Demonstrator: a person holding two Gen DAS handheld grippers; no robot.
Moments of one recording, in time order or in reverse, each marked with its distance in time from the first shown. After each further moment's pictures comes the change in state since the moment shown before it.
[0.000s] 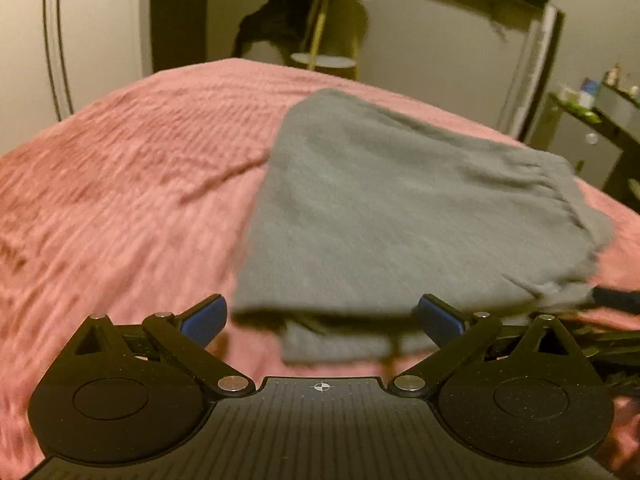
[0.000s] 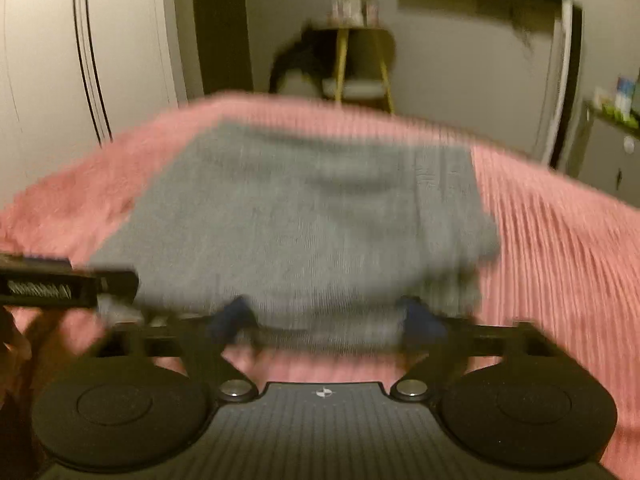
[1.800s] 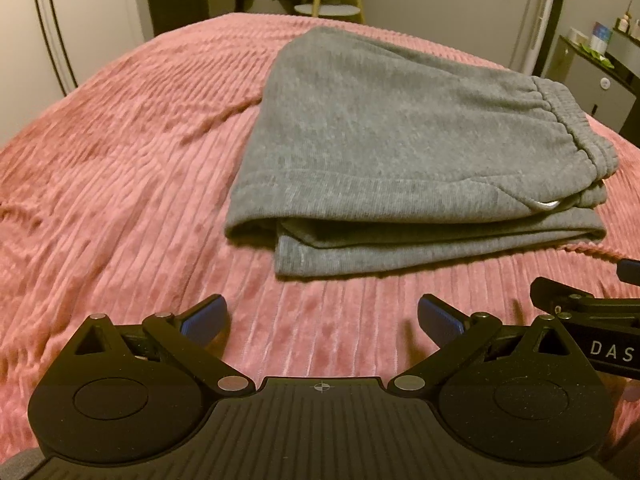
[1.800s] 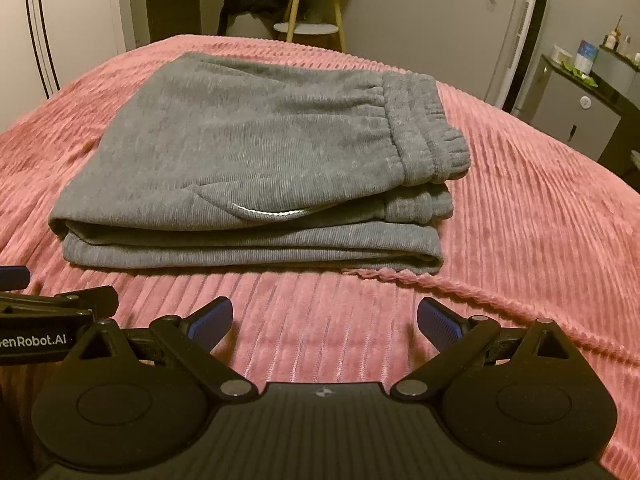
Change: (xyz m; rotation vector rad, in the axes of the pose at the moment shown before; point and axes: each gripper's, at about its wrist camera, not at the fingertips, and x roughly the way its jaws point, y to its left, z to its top) left arm 0.001 -0.020 -0.018 0.051 0.168 0.091; right arm -0.004 0.014 -0.008 0.026 0.124 -0.168
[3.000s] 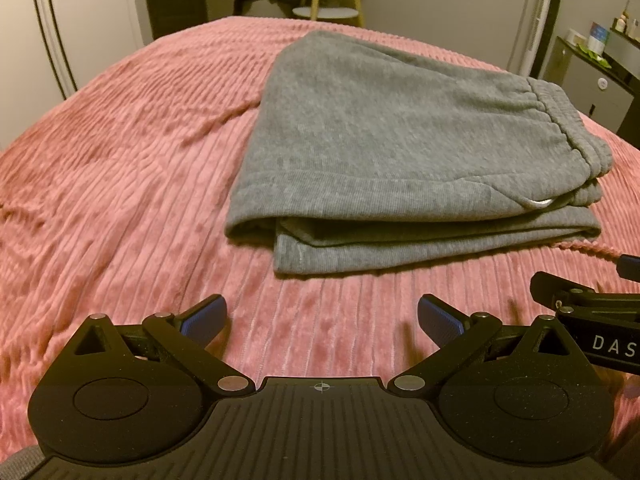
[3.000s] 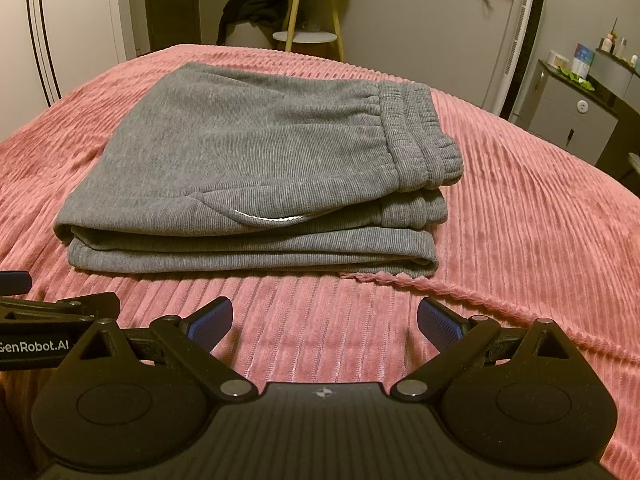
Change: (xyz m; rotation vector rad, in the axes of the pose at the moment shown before) left arm -0.004 -0.001 -0.002 0.006 -0.006 0.000; right arm -0.005 -0.003 -0.002 0.009 -0.022 0.005
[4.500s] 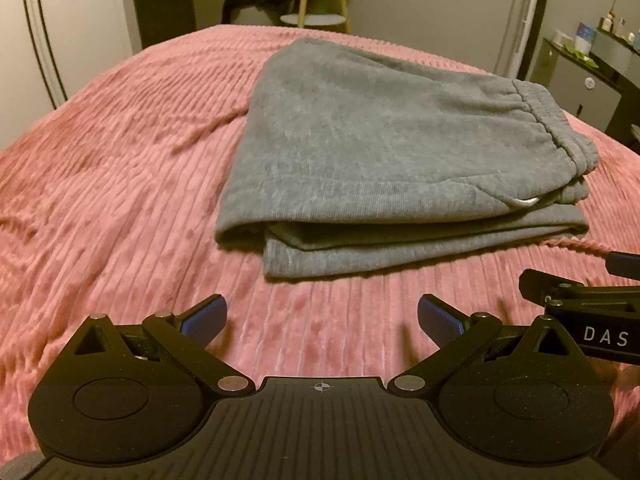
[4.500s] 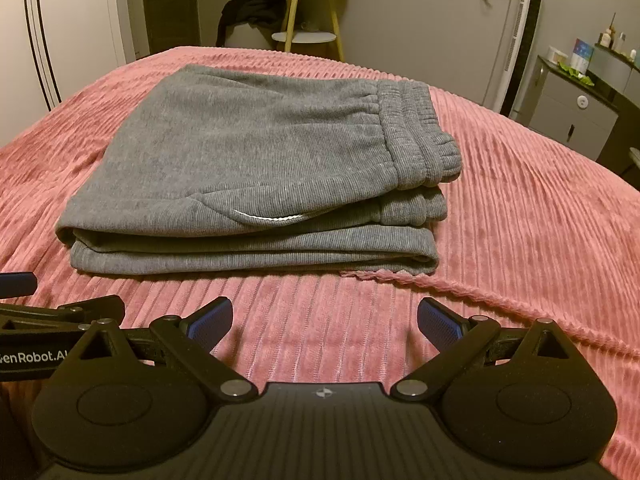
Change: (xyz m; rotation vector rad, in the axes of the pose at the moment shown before) left arm -0.003 -0.002 -0.003 0.023 -0.026 -0.028; right arm -0.001 -0.001 0.000 0.016 0.001 0.005
